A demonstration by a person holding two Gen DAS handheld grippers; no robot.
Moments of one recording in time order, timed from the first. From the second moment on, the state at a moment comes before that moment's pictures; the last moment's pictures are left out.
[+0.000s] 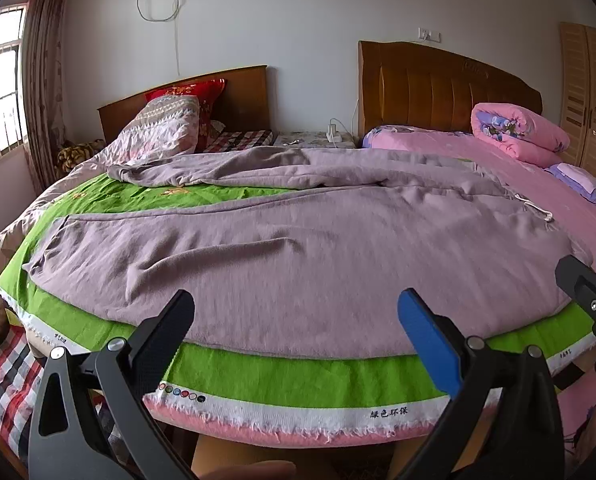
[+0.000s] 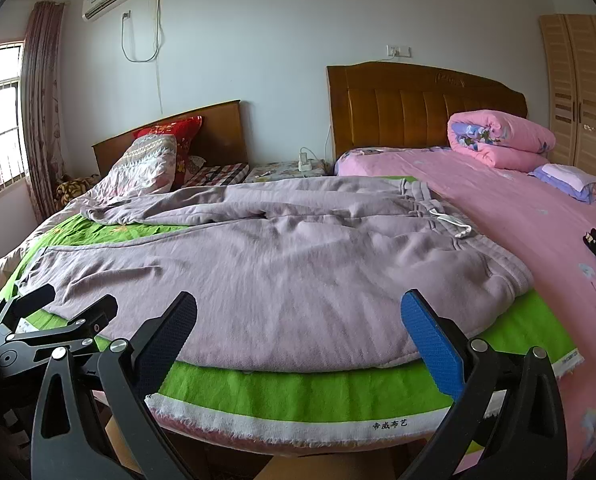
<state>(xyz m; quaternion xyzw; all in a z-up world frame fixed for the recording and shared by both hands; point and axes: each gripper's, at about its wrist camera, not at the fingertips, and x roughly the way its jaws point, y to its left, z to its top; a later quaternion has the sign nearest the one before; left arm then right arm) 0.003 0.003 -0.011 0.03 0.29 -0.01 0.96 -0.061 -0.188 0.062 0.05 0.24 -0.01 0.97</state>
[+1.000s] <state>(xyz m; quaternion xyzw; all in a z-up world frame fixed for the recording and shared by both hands) 0.007 0.006 -0.016 0.03 0.30 -0.02 0.95 -0.059 -0.190 0.061 0.06 0.24 -0.01 0.97</state>
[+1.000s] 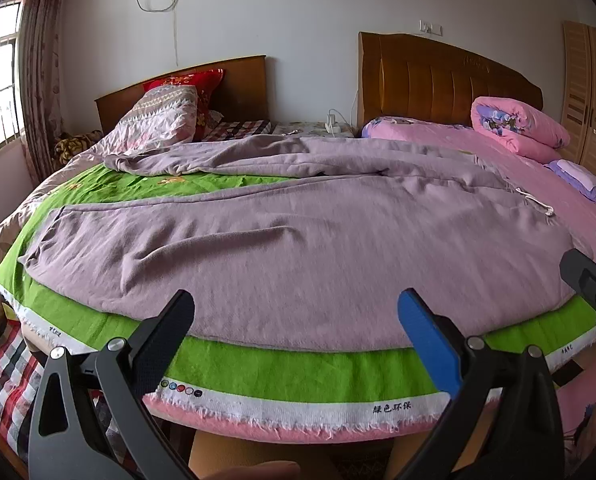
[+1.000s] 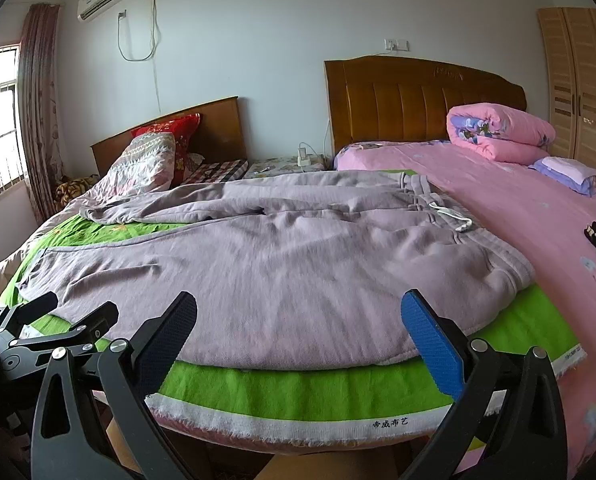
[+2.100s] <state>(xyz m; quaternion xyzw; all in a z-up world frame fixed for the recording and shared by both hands) 0.009 0.008 -0.026 0.03 0.32 -0.01 0.95 -0.060 -0.190 0.051 0.06 0.26 -0.01 0.96</state>
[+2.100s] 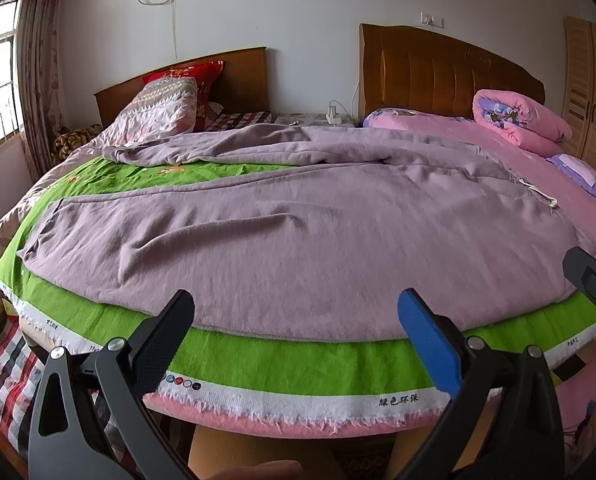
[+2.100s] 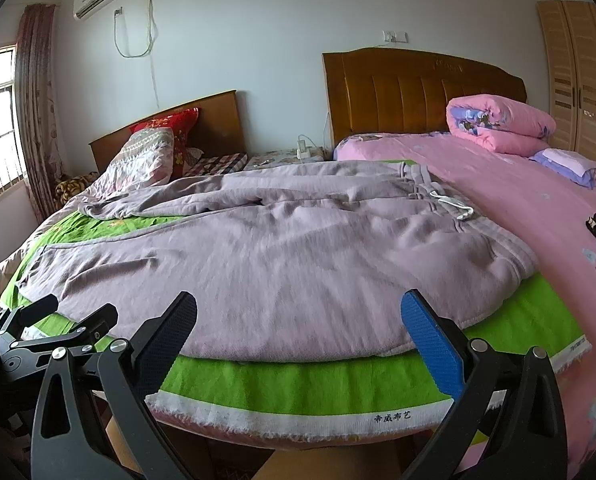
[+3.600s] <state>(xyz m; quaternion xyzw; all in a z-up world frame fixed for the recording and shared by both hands) 0.563 -0.087 -0.050 0.24 0.50 -0.41 0.72 0.441 -0.385 0.018 0.01 0.49 0.23 0.84</state>
